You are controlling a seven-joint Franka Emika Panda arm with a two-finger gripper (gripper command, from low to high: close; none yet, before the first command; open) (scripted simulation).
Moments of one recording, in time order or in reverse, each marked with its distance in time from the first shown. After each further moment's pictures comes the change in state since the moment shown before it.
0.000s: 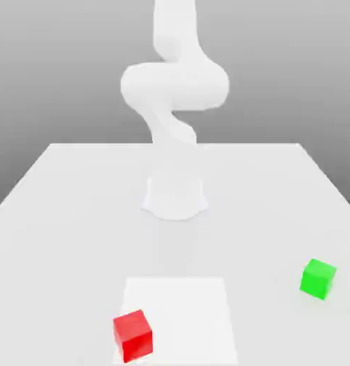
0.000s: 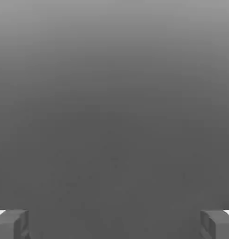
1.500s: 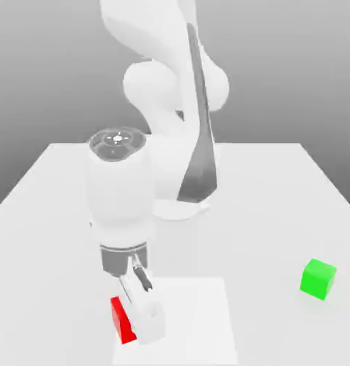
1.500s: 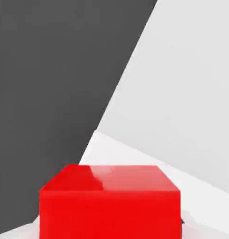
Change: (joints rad) arm -0.207 0.884 0.168 -0.195 -0.039 0.356 0.856
